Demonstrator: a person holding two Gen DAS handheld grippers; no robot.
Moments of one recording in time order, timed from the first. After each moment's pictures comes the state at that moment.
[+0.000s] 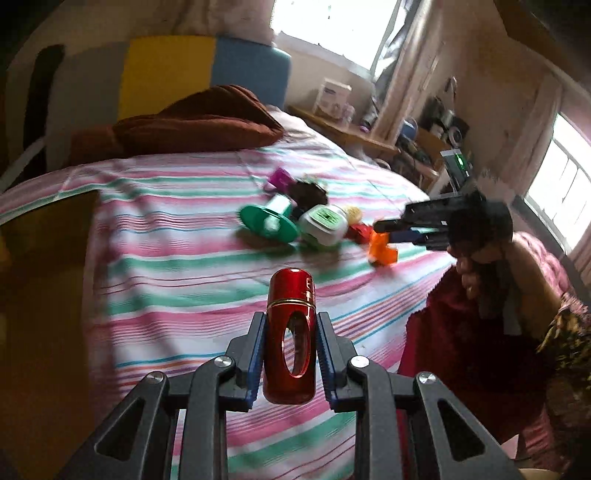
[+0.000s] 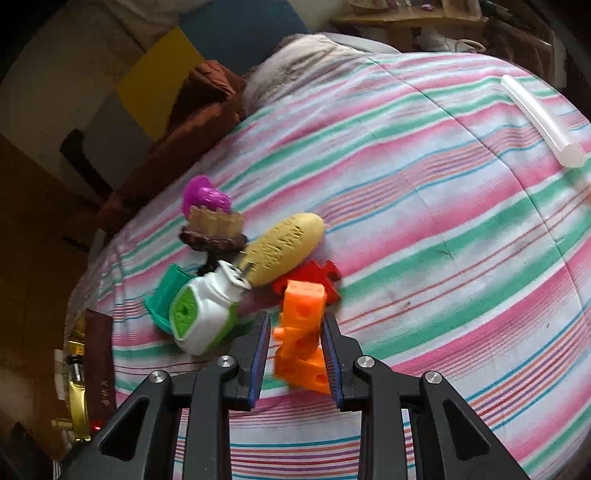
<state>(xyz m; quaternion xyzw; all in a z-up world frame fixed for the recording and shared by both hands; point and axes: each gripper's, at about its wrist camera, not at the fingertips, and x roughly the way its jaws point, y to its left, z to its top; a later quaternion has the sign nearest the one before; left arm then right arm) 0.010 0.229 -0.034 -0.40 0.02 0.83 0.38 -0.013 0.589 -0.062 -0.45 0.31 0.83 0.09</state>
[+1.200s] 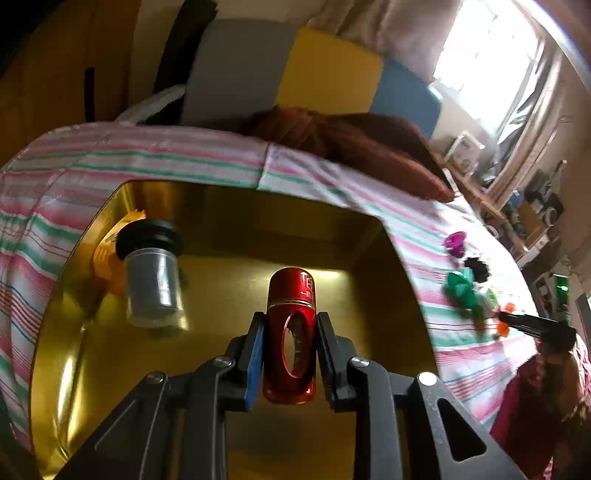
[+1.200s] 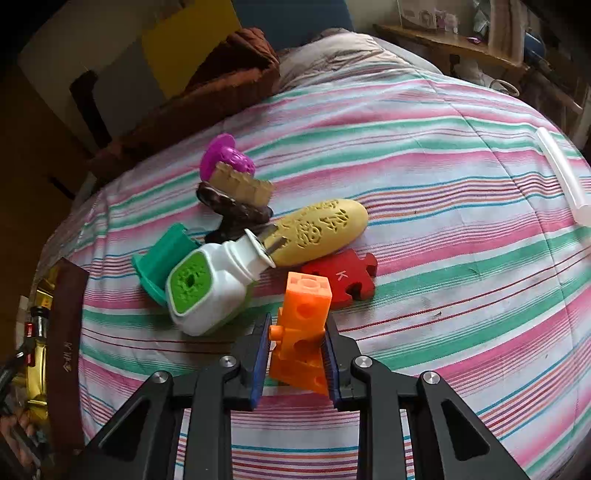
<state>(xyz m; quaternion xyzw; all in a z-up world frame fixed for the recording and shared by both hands) -0.104 0.052 -0.043 -0.45 -0.07 0.87 0.18 -0.016 0.547 -0.061 -0.49 0.21 0.84 0.09</state>
